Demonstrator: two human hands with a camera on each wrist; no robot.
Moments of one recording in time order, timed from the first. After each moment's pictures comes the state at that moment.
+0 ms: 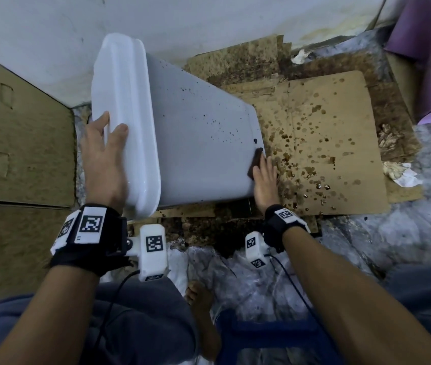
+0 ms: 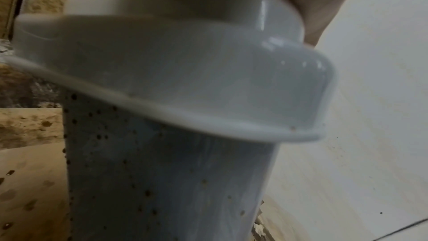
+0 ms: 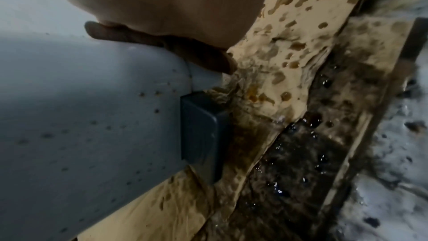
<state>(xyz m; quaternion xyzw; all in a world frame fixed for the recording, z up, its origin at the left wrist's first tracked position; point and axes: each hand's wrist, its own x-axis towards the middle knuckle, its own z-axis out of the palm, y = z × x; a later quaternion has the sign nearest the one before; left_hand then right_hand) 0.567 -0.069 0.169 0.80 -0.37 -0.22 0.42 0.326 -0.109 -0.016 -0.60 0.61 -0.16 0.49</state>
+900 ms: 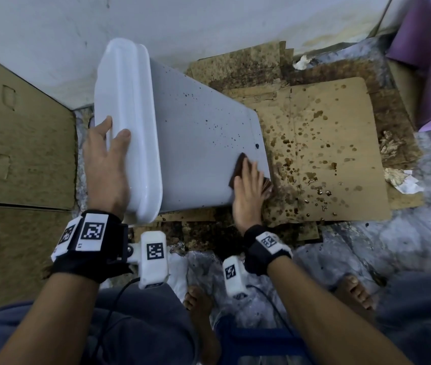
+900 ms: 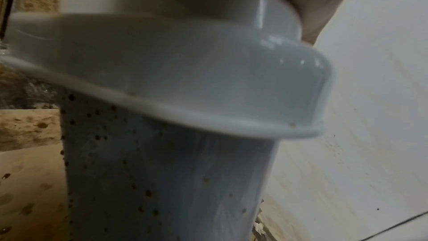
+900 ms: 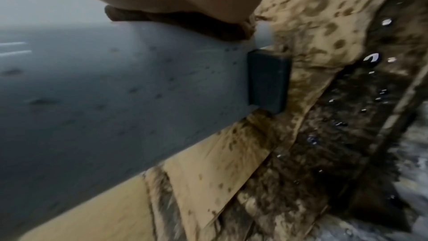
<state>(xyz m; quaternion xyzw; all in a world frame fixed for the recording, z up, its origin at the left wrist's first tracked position) 0.570 -0.069 0.166 0.80 -0.35 -0.23 0.42 0.368 -0.076 0.011 -0.58 0.62 -0.24 0.47</state>
